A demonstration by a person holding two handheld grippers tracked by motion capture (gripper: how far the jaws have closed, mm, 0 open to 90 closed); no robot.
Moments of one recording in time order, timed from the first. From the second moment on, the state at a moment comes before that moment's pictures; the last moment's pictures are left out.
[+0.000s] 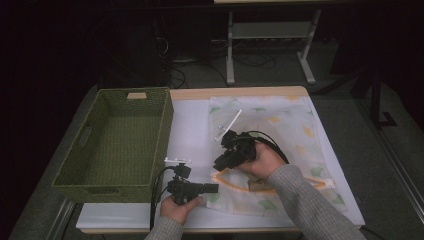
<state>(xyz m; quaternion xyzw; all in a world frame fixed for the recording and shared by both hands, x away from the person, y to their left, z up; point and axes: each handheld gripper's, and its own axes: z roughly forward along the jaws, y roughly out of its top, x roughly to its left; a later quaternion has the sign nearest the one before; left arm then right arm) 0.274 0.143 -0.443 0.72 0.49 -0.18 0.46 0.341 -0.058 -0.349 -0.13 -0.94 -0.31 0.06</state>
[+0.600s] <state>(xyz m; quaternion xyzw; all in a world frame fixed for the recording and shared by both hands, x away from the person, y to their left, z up) 0.274 0.140 -0.438 0.73 0.47 -0.16 0.48 0.350 -0.032 -0.359 -0.14 -0.95 -0.28 0.09</state>
